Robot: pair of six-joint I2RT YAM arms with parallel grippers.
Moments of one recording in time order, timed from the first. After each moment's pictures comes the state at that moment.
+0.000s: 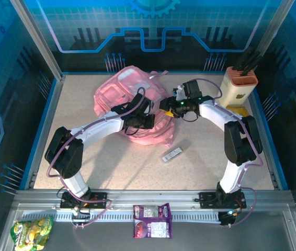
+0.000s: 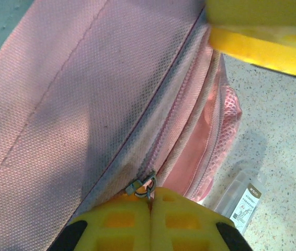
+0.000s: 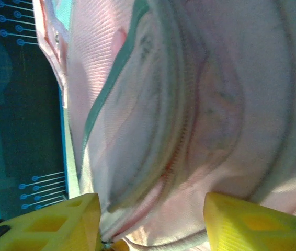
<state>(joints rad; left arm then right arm) -0.62 1.71 1.28 -0.53 0.12 -0.51 0.32 1.82 1.30 -0.32 -0.68 0.71</state>
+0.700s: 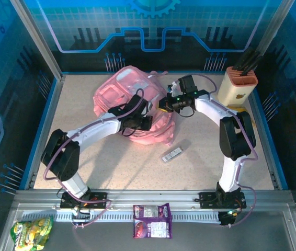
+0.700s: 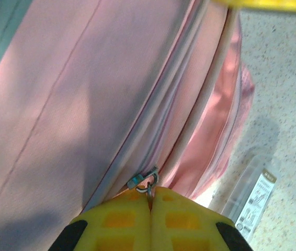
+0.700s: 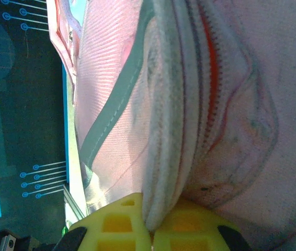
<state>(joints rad) -0.61 1.65 1.22 -0.55 0.11 -0.43 0.32 1.93 1.47 -0.44 -0.72 0.61</state>
